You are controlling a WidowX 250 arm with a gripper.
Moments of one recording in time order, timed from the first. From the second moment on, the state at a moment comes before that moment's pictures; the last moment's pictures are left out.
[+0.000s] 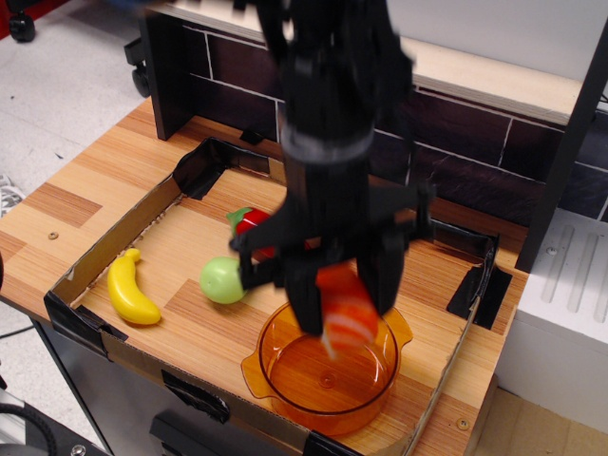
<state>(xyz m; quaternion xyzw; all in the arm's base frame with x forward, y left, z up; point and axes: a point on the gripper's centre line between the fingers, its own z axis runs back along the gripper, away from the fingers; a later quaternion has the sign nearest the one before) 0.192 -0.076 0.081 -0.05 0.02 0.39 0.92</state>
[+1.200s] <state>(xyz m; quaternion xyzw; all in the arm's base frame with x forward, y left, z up) 0.189 -0.074 0.034 0.00 0.00 0.39 0.92</state>
